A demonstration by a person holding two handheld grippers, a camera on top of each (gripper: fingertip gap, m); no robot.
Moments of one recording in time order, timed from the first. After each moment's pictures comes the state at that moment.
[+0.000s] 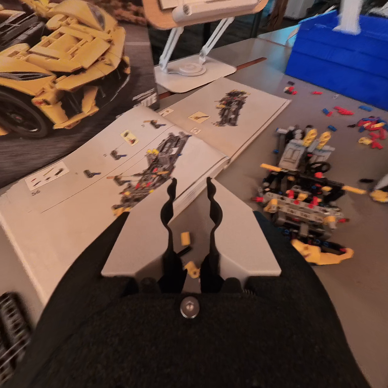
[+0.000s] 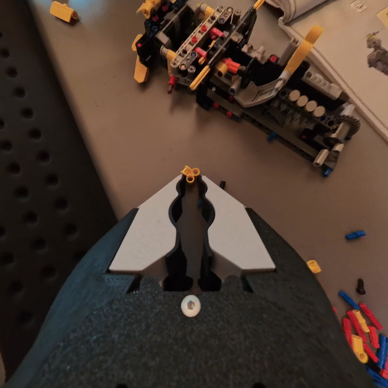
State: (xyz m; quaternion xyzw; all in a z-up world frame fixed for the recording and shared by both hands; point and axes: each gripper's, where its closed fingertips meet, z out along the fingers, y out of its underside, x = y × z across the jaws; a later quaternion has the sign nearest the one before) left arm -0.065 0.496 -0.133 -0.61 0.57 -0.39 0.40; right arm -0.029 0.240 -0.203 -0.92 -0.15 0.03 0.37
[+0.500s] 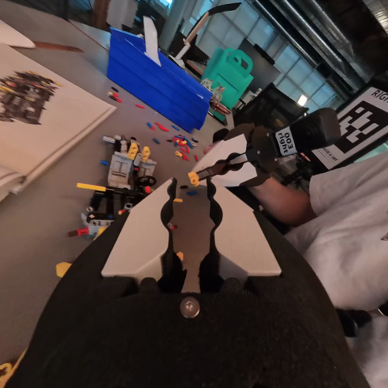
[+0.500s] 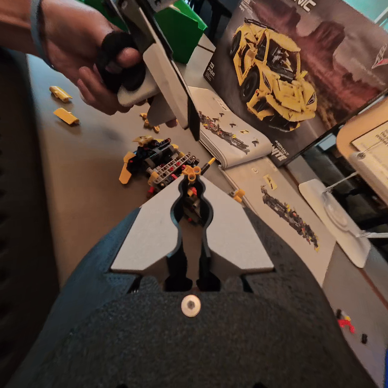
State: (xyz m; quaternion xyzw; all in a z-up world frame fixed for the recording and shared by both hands) left arm -0.061 0.333 -0.101 -0.49 0.57 -0.65 0.09; right arm -0.046 0.311 -0.124 -0.79 -0.24 -0.12 0.56
